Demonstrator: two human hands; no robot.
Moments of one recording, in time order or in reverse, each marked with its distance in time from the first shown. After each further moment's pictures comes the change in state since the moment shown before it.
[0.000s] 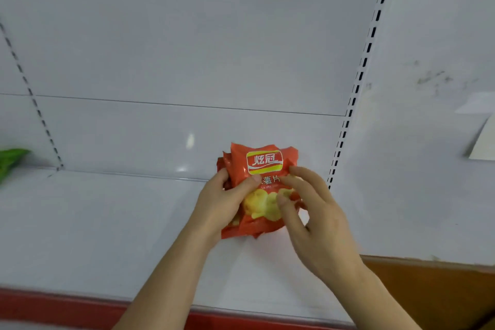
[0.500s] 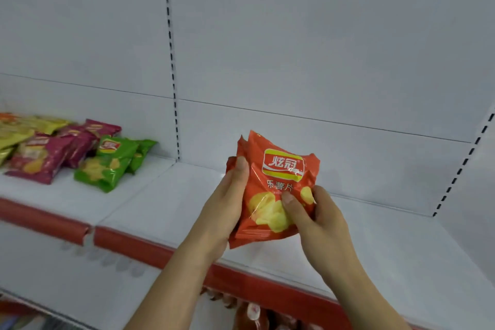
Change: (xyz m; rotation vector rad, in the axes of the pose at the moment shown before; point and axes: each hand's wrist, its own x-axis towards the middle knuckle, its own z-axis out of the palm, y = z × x) left_hand -0.073 0.024 -0.202 -0.133 0.019 0.066; right_hand -0.005 -0.167 0.129 0.511 -0.128 0.318
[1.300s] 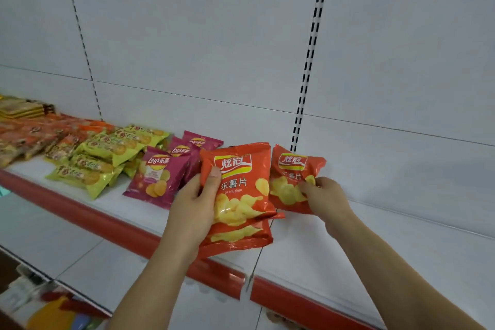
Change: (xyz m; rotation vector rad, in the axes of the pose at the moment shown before) left_hand 0.020 0.039 -0.333 0.239 0.519 0.055; right_hand 0.132 -0.015 0.303 -0.173 -0.055 0.279
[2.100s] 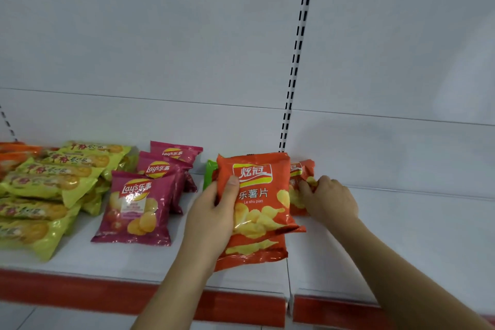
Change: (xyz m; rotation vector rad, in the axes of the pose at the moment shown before) left_hand 0.065 -0.008 -0.006 0.029 -0.359 -0.035; right_hand 0.011 0.011 0.028 -0.787 0.360 0.085
